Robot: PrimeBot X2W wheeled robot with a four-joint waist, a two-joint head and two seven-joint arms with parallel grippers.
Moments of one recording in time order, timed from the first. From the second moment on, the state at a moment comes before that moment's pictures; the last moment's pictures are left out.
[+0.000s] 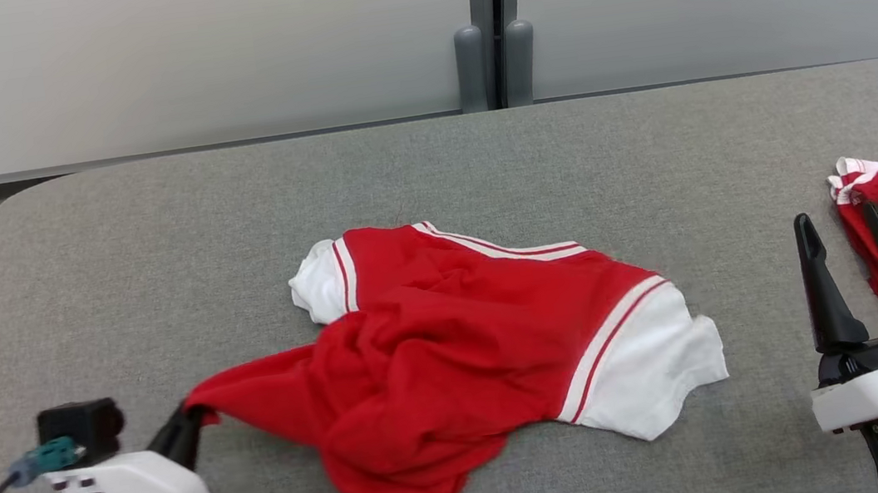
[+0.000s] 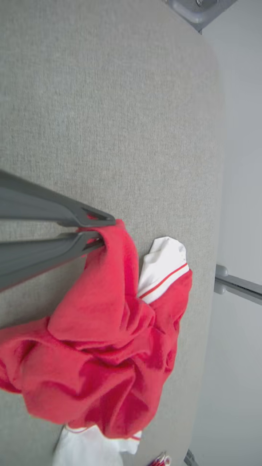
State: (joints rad) left arm -0.12 0.45 -0.42 0.02 -0.73 0.20 0.24; right arm -0.11 -0.18 0.06 0.10 0.33 0.13 -0.26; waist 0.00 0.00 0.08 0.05
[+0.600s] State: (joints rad) left arm -0.14 0.49 -0.28 0.33 -0.70 0.22 -0.01; right arm -0.13 -0.21 0.10 0.13 0.34 0.13 -0.26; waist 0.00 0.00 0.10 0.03
